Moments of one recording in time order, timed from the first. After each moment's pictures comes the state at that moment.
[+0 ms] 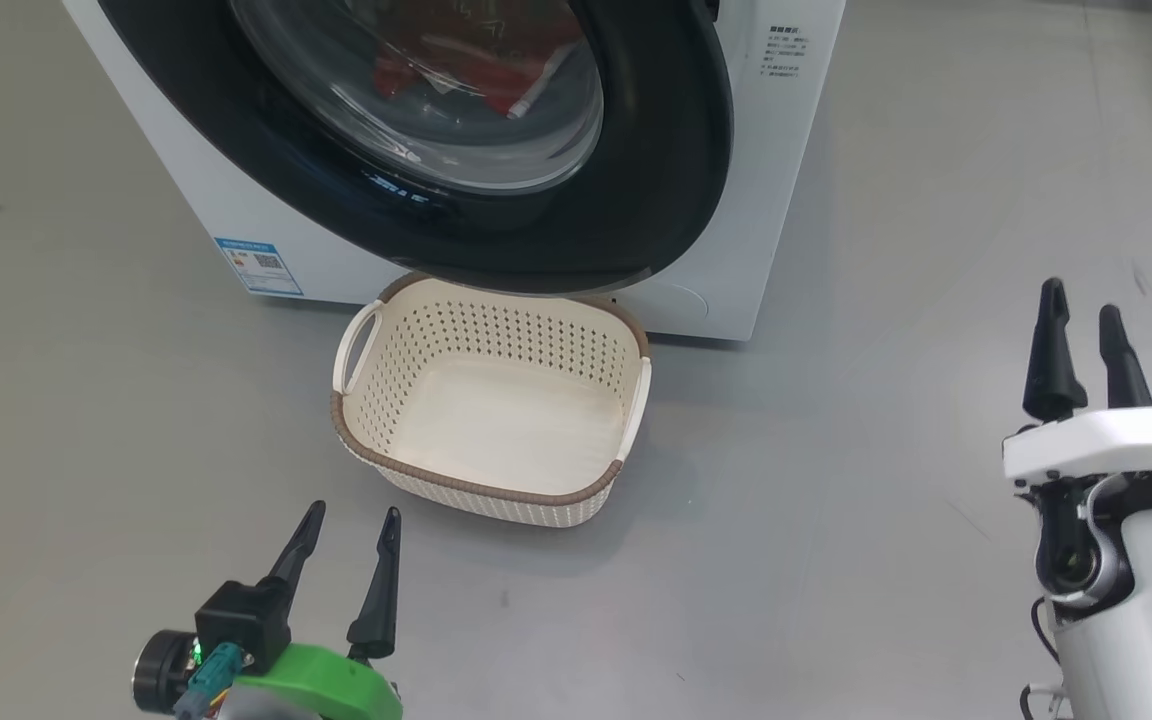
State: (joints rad) left arm -0.04 0.04 -0.26 0.28 -0.35 -0.04 -0.25; right arm -0.24 -0.12 0.02 0.29 0.69 0.06 -0.20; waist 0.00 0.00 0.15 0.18
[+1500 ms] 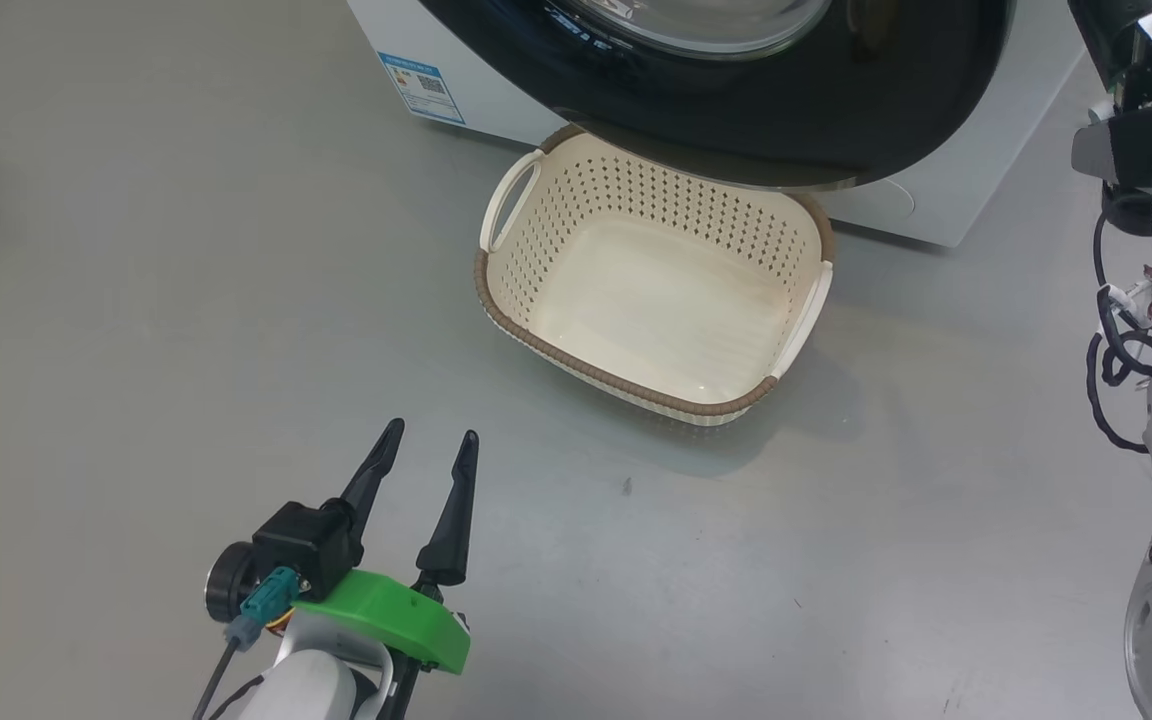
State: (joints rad) left arm -0.19 0.04 -0.43 0.27 -0.47 -0.01 -0.25; right arm -0.92 -0.14 -0.12 0.58 1.23 0.00 0.44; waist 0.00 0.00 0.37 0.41
